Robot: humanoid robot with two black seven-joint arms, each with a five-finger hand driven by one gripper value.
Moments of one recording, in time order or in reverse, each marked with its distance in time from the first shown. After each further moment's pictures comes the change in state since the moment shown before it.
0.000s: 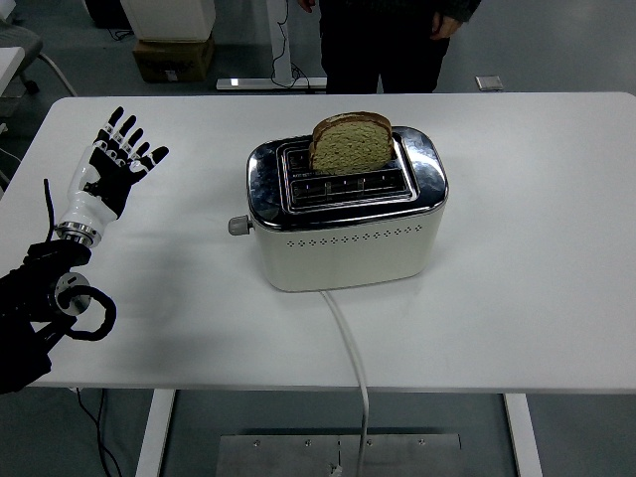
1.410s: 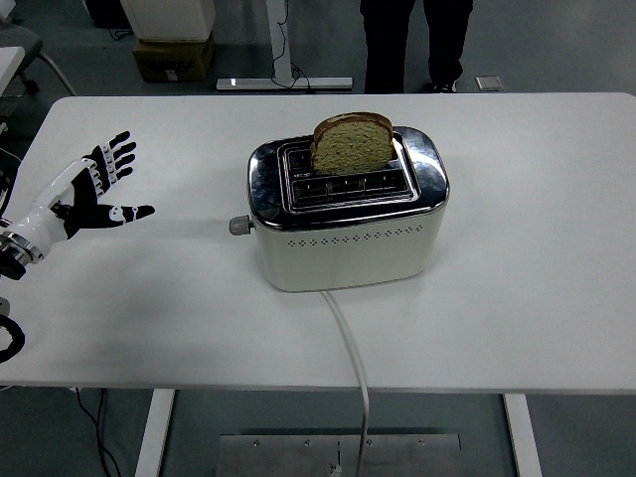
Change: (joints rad) left arm 0.052 0.267 0.064 -0.187 0.455 0.009 0.000; right arm 0.005 0.000 0.001 0.000 0.001 0.000 0.000
